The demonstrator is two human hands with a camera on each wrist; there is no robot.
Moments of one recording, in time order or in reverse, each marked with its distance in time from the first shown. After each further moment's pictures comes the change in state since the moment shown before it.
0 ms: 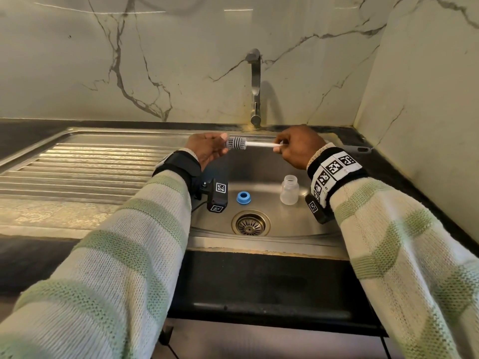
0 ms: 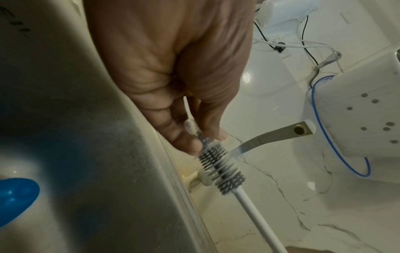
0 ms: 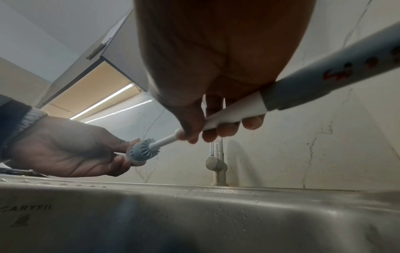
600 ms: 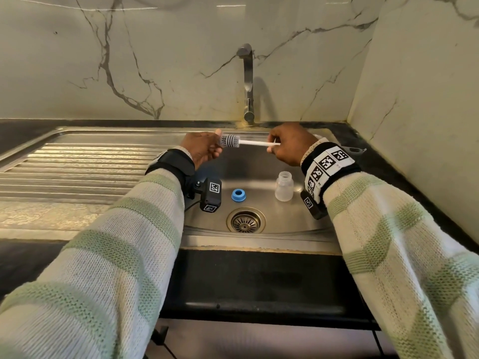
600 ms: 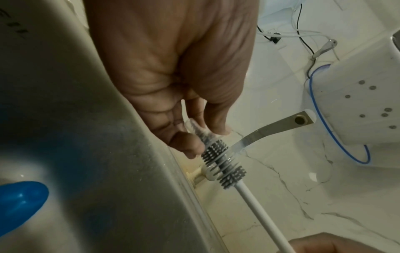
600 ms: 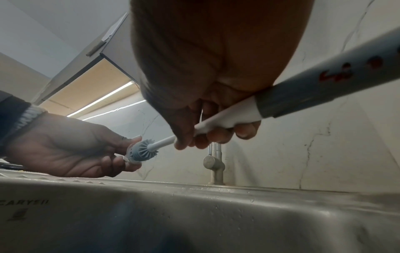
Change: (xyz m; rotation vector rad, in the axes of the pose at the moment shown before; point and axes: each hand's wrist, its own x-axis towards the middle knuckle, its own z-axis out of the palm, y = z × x) left_hand 0.010 -0.009 0.001 0.126 -0.005 -0.028; right_hand 0.004 0.001 0.006 -0.028 -0.048 0.033
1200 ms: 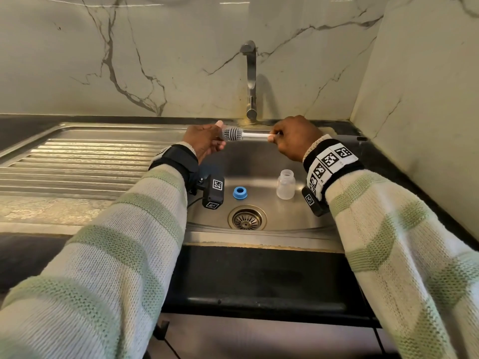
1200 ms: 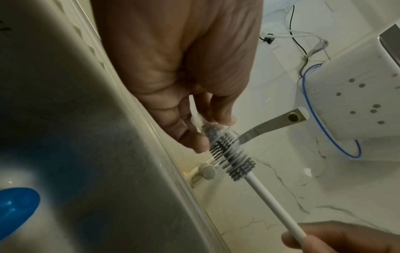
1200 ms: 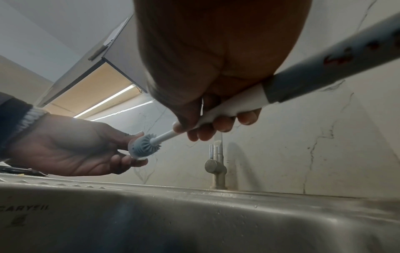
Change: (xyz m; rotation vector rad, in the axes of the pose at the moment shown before) left_hand -0.001 0.006 0.003 -0.083 0.038 0.063; right_hand -0.002 -0.004 -0.007 0.003 0.066 -0.025
